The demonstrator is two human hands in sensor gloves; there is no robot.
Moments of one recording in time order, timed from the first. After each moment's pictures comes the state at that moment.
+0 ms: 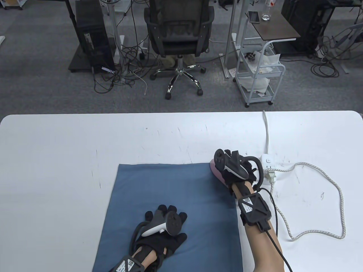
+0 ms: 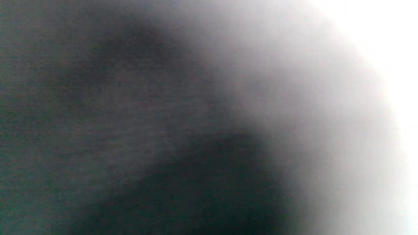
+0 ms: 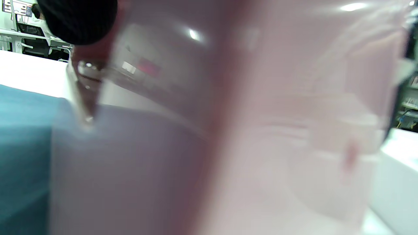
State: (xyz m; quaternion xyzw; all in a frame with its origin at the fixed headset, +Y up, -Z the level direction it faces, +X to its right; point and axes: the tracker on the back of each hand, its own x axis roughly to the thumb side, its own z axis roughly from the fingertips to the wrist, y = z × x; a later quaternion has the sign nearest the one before) left_hand -0.103 -0.815 -0.286 -0.37 -0.17 0.06 0.91; right_hand 0.140 -0.721 -0.464 -0.01 0.03 -1.00 0.05
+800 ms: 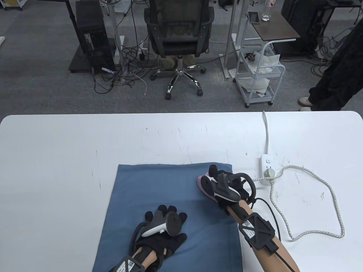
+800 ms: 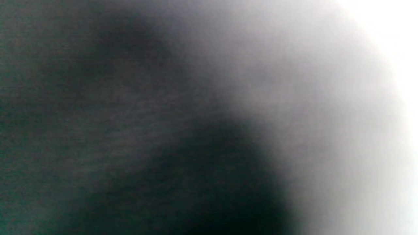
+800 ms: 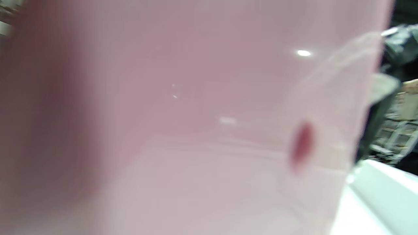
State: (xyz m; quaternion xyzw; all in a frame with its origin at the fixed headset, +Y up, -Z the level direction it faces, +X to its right) left_hand -0.103 -0.815 -0.287 -0.37 -0.17 0.06 0.91; right_hand 0.101 -0.730 -0.414 -0.09 0.09 -0.98 0.14
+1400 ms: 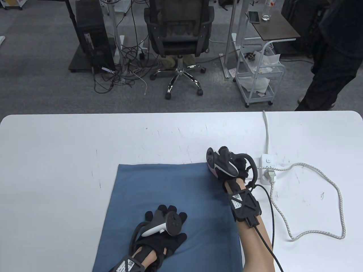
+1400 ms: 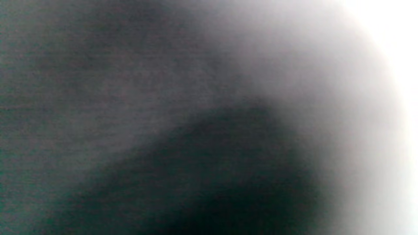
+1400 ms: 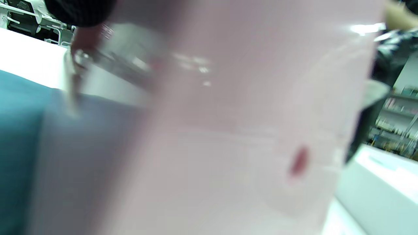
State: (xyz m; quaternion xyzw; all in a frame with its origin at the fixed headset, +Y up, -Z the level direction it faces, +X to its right) left_hand -0.104 -0.815 -0.287 -0.37 -0.17 0.06 0.91; right_hand 0.119 -0.718 -0.474 0.02 0.01 -0.99 0.11
